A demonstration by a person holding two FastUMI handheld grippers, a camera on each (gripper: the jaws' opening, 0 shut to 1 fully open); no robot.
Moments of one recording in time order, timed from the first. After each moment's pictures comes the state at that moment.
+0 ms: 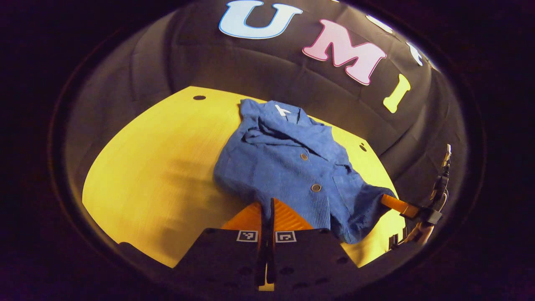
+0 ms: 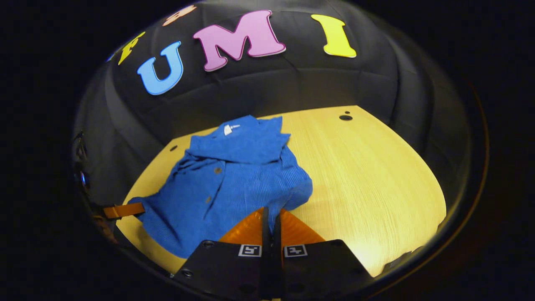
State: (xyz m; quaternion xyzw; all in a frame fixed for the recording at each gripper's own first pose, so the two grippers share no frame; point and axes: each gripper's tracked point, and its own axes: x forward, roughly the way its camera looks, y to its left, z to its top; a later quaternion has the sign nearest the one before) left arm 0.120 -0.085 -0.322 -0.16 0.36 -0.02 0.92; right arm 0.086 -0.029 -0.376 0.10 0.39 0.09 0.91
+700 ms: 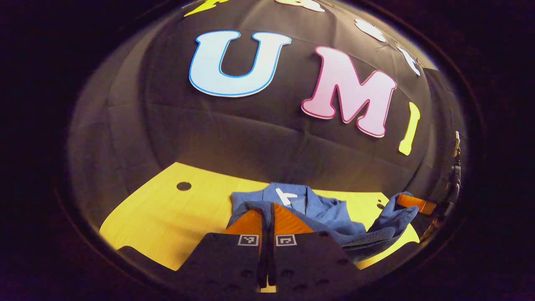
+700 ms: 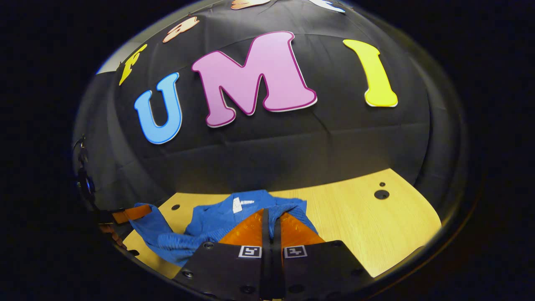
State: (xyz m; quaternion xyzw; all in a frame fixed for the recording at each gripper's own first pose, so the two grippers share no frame) left arm 0.373 -0.024 -0.220 -0.11 0.14 0.03 0.98; right arm 0.342 0.014 -0.312 0.10 0.22 0.10 0.97
